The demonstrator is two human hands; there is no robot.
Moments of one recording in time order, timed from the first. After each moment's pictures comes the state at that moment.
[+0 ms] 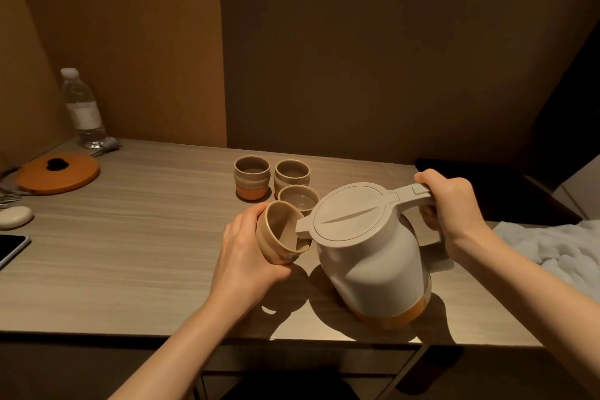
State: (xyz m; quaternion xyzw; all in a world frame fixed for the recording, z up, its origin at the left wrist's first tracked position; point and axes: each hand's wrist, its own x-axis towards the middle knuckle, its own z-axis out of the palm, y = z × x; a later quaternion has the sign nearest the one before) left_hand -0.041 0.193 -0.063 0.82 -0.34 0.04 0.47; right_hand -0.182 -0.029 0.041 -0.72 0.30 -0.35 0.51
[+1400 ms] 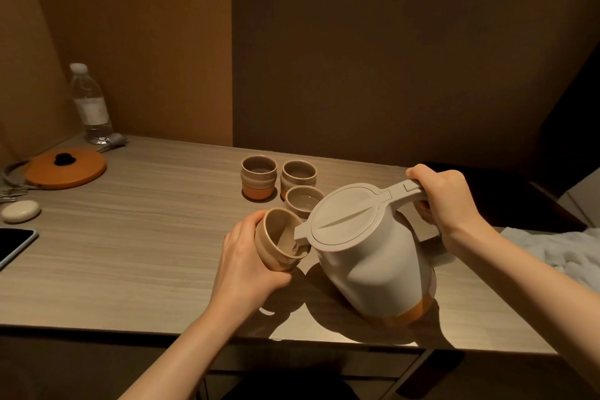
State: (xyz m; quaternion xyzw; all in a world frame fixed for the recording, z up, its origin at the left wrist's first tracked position) left_hand -0.039 0.204 -0.072 0.81 -0.31 0.02 0.49; right_hand -0.162 -0.023 0.047 -0.78 0.28 -0.34 0.44
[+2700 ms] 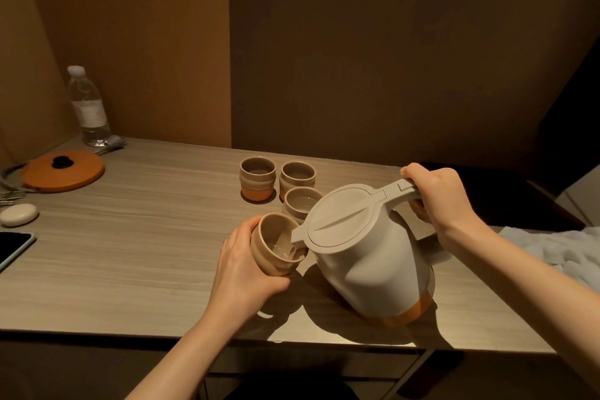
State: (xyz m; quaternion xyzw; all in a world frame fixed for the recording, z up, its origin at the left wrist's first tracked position) left_hand -0.036 0.205 -0.082 0.80 -0.32 0.02 0.52; right_hand -0.156 -0.023 0.046 -0.78 0.28 -0.34 0.44
